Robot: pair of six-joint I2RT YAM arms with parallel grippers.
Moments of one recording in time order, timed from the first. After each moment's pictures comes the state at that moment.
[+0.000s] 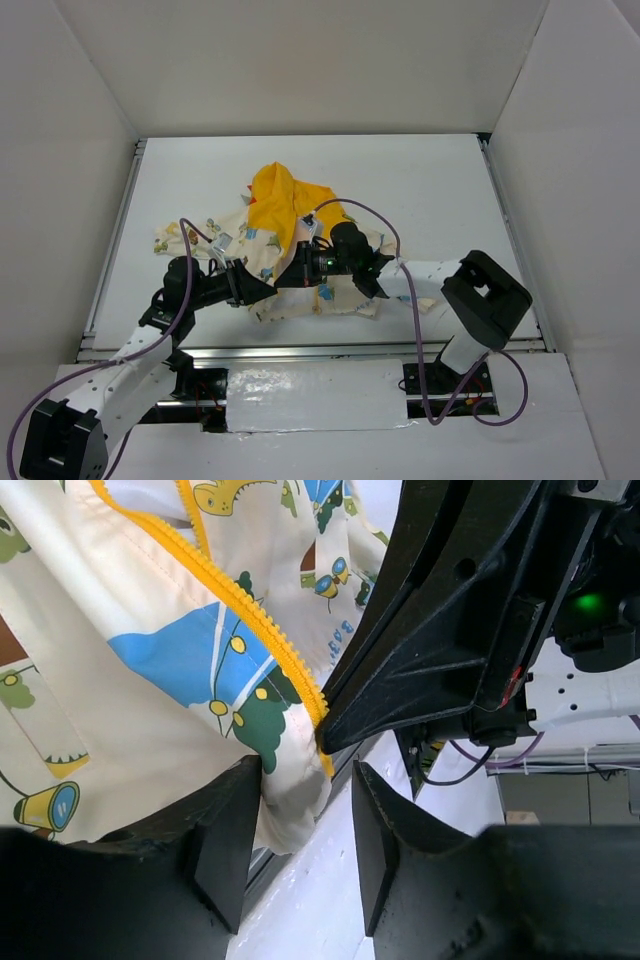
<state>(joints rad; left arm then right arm) -0.30 0.74 0.26 0.14 0.69 -0.77 0.82 1.60 0.75 0.56 -0.60 0.86</state>
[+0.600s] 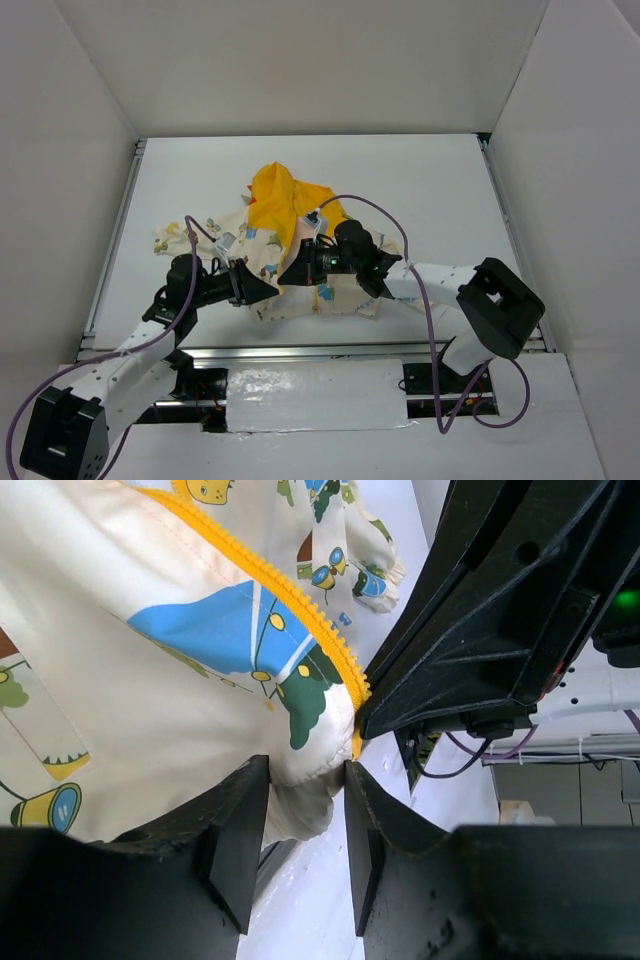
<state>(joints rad) -0.30 0.80 0.26 0.18 0.71 -0.77 0.82 1.52 0.75 0.47 -0.55 0.81</state>
